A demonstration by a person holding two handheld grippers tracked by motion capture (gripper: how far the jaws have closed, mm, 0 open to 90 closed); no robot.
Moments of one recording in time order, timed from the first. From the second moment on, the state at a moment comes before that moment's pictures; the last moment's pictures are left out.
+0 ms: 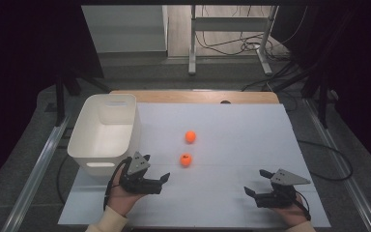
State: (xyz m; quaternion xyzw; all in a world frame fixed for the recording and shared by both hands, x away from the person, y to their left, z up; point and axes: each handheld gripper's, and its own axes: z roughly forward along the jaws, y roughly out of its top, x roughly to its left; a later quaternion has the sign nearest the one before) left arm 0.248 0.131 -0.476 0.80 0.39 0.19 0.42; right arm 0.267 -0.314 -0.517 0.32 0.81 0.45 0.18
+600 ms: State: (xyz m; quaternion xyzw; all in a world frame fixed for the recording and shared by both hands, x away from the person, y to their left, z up) left arm 0.259 0.114 -0.470 0.81 0.38 0.18 0.41; right arm 0.269 -0.313 -0.519 0.32 0.82 0.45 0.18
